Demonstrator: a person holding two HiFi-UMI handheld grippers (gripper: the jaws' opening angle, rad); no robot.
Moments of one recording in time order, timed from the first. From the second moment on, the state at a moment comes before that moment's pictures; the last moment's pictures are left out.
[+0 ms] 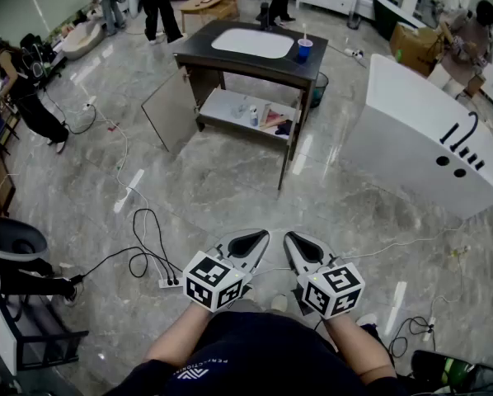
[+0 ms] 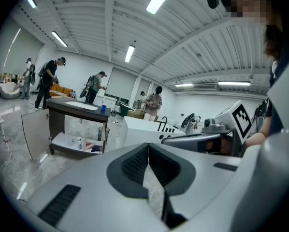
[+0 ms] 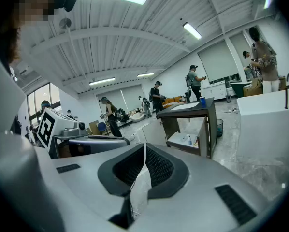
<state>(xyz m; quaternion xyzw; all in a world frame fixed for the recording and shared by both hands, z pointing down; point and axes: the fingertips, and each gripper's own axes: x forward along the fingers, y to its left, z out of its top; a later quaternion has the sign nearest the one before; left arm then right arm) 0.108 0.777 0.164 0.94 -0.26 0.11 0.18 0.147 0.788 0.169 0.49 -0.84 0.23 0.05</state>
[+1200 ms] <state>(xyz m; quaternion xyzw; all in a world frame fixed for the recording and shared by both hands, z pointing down) 0.066 0.742 0.173 0.95 -0.23 0.12 0.16 0.093 0.742 0.179 0.50 -0.83 0.24 0.06</state>
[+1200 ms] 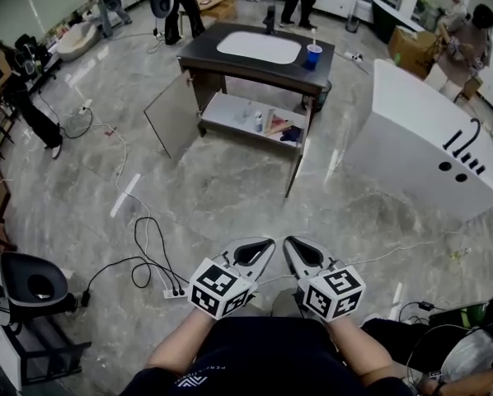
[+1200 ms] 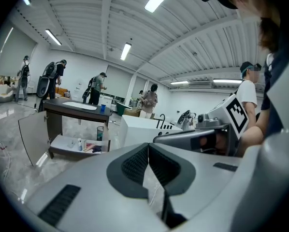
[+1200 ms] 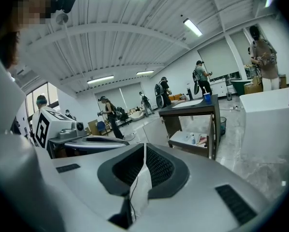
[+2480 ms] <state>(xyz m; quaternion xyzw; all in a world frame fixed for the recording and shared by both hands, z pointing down) 0.084 0.552 0.163 0.94 -0.29 0.12 0.16 0.116 0.543 0.174 0.44 -0.86 0.24 0.07</state>
